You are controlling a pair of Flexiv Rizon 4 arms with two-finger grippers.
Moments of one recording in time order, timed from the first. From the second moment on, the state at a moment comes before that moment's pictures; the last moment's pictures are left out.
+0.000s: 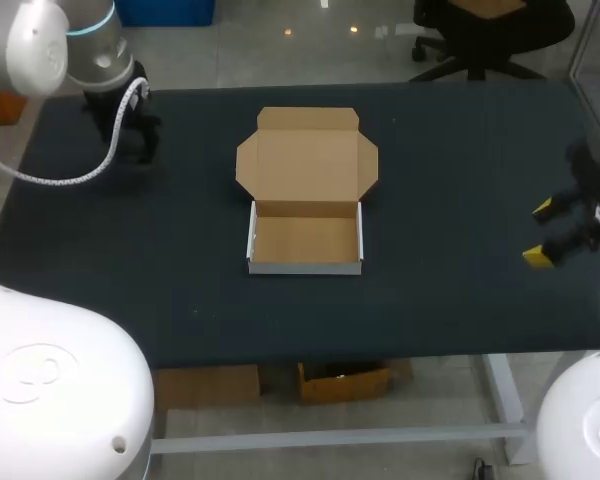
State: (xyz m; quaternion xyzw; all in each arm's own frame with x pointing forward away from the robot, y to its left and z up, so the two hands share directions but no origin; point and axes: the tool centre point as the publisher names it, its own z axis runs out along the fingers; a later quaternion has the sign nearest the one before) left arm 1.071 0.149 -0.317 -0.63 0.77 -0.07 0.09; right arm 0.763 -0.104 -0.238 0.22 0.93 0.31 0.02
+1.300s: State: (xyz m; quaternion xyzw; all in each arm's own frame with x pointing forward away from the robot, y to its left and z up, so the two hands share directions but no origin) left arm 1.021 0.105 -0.303 -0.59 0.79 -0.08 0.11; right arm 0.770 -0.104 -0.268 0.21 0.93 0.30 0.02
